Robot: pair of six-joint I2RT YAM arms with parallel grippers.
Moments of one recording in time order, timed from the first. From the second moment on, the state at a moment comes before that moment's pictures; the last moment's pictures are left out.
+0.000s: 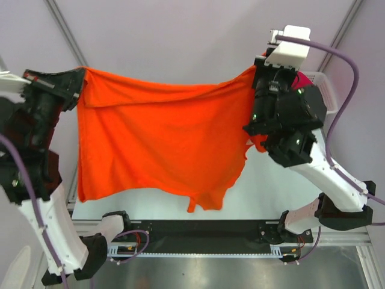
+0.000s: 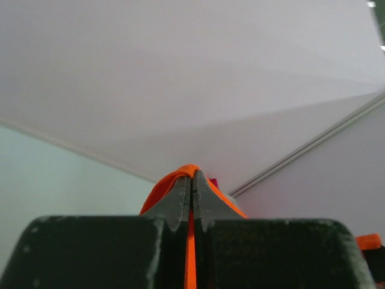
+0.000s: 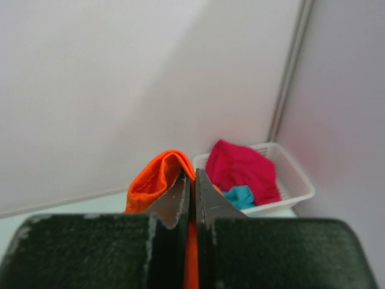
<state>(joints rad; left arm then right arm) 0.16 1.06 2.02 -0.76 0.25 -0.81 1.17 1.42 1.99 0.26 1.37 -0.79</state>
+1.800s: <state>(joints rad) 0.17 1.63 1.30 -0.50 0.23 -0.67 0.42 2.18 2.11 -0.79 0.60 0.26</state>
